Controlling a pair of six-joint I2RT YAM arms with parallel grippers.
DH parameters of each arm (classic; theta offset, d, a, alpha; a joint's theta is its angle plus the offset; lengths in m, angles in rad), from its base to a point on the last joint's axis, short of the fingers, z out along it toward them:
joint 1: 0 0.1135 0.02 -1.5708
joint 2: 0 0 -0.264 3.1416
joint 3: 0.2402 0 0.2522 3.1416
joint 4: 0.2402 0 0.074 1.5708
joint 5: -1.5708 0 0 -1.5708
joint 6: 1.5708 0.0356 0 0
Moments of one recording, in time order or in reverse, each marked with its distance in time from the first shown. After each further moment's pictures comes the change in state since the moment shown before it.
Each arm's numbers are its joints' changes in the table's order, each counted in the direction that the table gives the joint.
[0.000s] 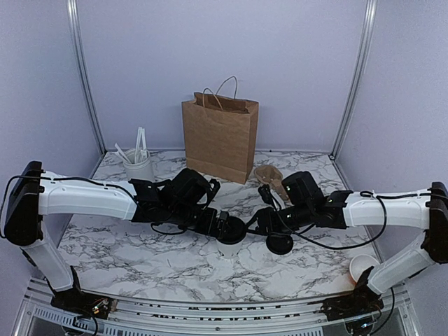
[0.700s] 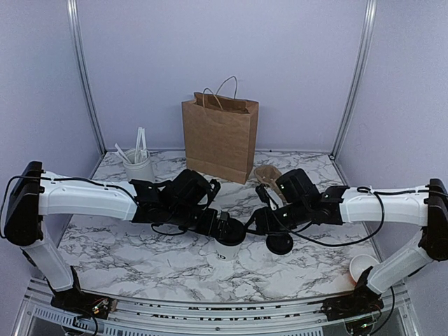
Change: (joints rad) left arm -0.002 0.002 0.000 0.000 0.006 -0.001; right arm 0.031 0.034 0.066 0.092 -0.087 -0.042
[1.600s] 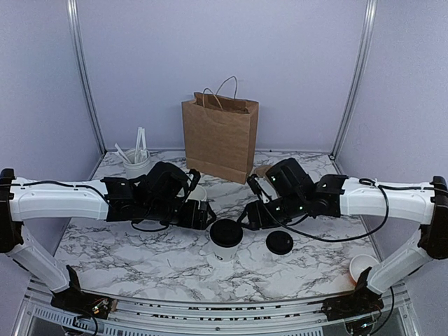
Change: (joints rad) left arm 0.033 -0.192 -0.105 0.007 0.039 -0.038; right arm 0.085 0.011 0.159 0.156 -0.124 -0.040
